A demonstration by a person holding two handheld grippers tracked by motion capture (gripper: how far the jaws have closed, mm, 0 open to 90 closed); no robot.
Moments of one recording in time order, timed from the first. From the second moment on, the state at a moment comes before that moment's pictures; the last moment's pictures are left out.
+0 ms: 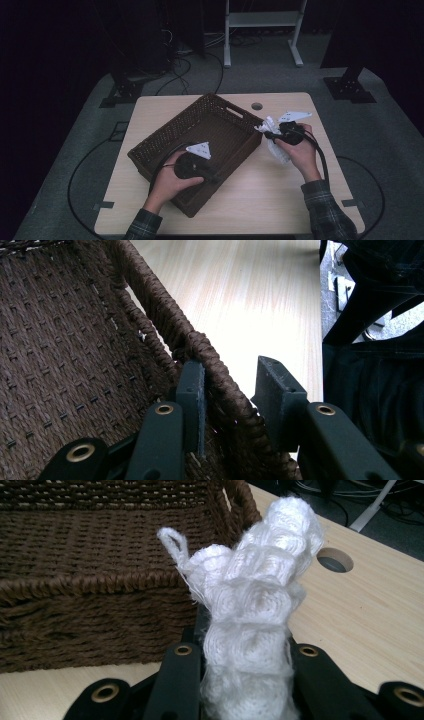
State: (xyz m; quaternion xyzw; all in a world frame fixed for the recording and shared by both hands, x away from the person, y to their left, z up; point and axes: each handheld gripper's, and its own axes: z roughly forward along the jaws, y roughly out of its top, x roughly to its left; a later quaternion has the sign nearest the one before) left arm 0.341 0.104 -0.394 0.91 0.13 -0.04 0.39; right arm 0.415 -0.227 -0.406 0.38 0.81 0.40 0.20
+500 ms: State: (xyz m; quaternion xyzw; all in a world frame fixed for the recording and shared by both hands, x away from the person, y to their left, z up) left arm 0.340 0.104 -0.393 0.91 0.12 -0.04 0.39; right arm 0.418 -0.226 -0.415 0.38 0.81 0.40 0.19
